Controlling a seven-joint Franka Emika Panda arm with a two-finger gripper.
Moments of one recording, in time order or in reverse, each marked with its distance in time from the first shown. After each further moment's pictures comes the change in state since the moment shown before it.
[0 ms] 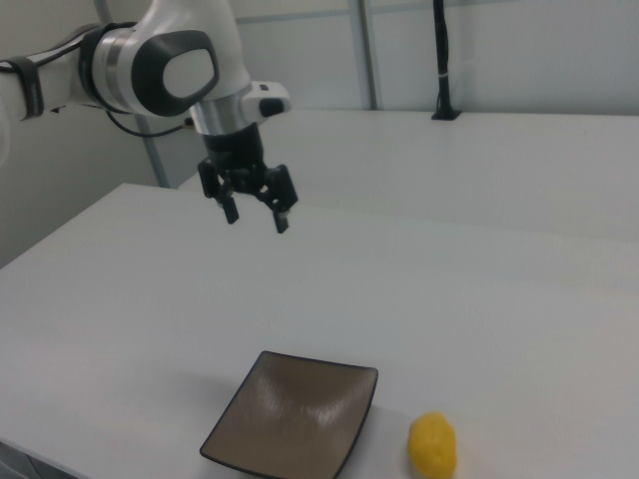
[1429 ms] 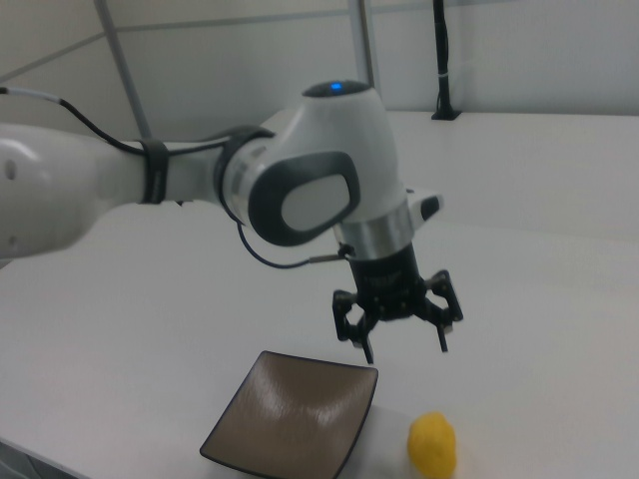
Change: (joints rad) arm -0.073 0.044 -0.375 -0.192 -0.122 0.262 -0.868
